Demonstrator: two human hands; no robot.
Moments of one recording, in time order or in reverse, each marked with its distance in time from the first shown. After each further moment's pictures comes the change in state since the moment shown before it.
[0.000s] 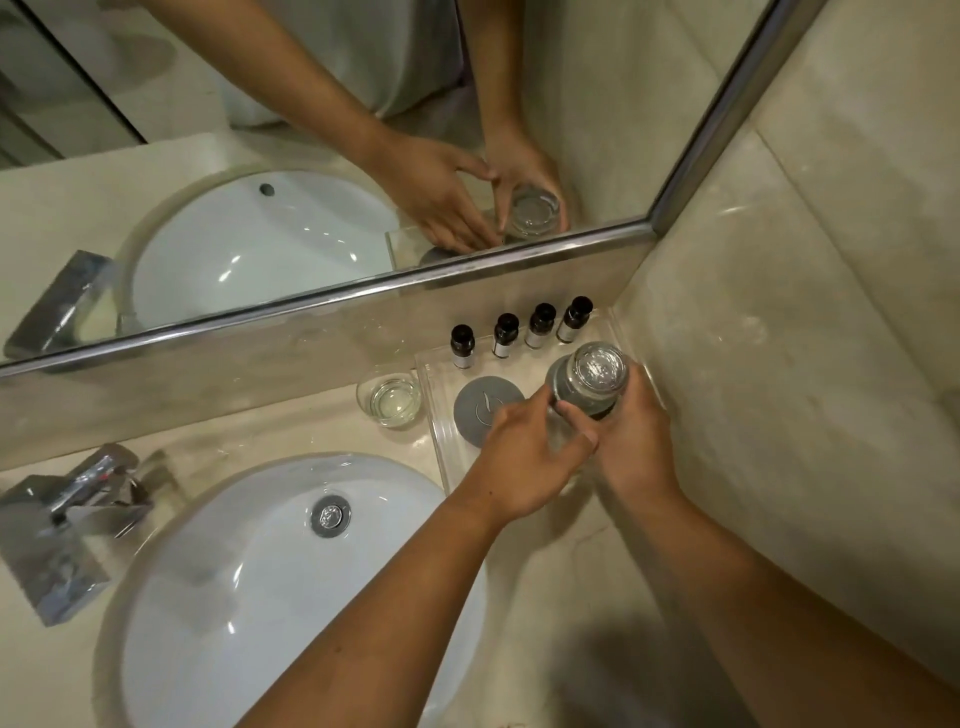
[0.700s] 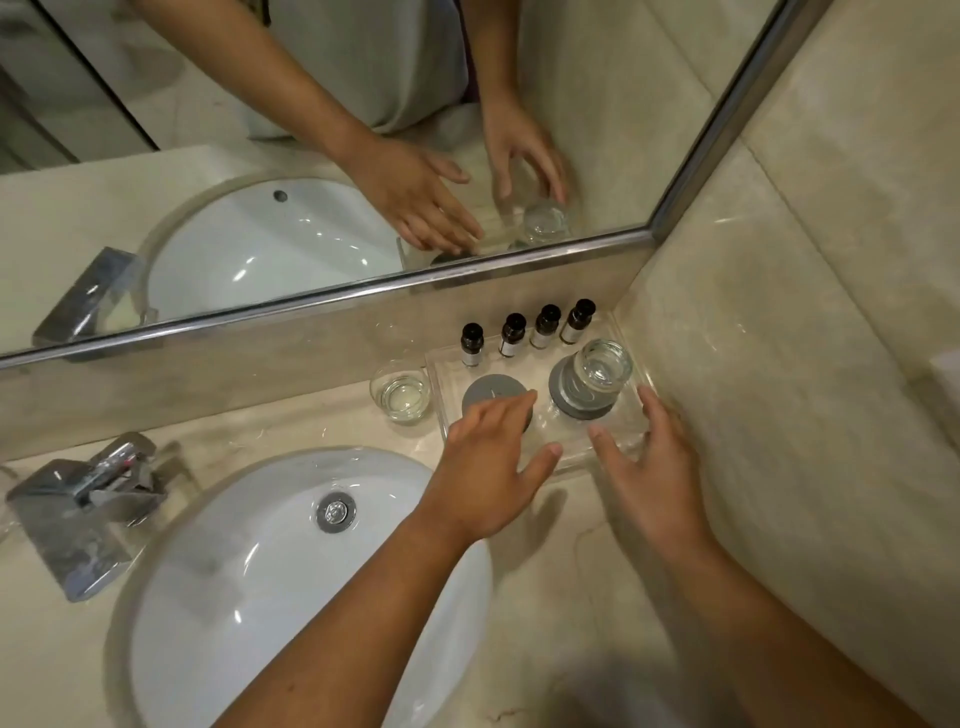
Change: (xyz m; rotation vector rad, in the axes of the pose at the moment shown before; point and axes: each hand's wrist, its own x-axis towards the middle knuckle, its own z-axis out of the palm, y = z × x) left_hand -0.034 -0.026 -0.026 0.431 0.124 0.165; right_hand -0.046 0.000 -0.032 -0.092 -0.008 0.068
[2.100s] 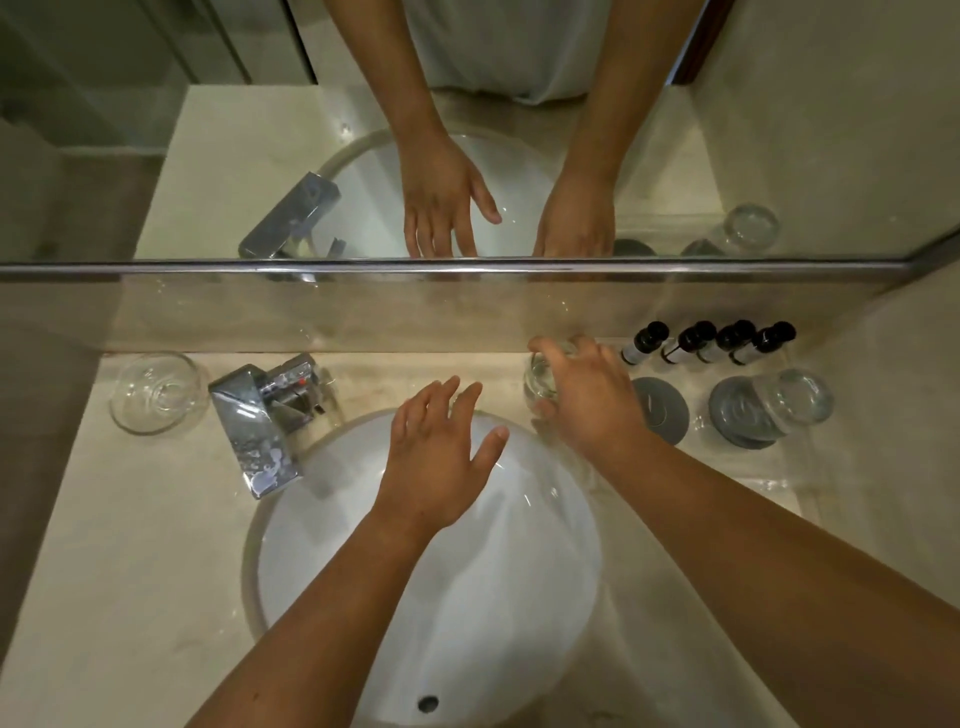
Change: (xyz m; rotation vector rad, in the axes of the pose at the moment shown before) left_hand -0.094 -0.146 -0.075 0.216 0.129 -0.420; right_hand -0.001 -0.166 0.163 -0.725 -0.480 -0.511
